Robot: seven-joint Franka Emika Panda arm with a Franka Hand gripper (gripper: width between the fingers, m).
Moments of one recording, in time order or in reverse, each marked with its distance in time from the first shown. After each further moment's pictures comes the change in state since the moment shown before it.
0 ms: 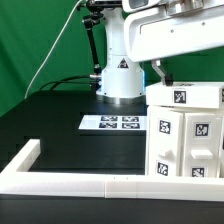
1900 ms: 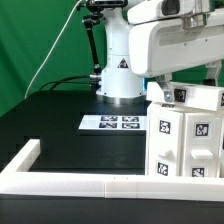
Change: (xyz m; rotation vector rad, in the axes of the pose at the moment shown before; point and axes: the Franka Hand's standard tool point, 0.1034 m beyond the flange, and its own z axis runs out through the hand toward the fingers) arm -0.013 0.013 0.024 -0.078 0.005 -0.852
